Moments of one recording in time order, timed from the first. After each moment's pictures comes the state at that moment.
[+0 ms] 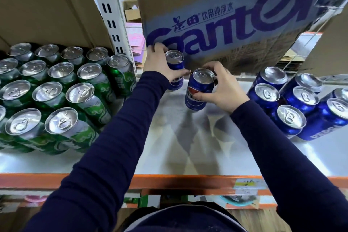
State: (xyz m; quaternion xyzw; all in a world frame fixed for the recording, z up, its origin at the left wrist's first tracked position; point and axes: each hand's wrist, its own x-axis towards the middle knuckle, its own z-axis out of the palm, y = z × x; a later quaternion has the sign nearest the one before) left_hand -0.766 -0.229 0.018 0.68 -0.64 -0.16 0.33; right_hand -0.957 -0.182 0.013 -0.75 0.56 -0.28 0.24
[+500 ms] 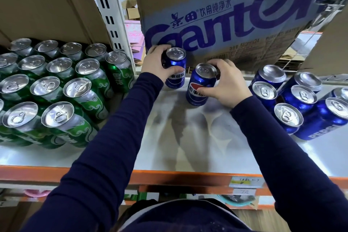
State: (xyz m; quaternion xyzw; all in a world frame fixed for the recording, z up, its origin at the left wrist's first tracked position) left_hand -0.760 -0.230 -0.003 0.60 -0.66 -0.21 0.40; right_hand -0.966 -0.186 0.017 -0.75 0.58 -0.28 0.16
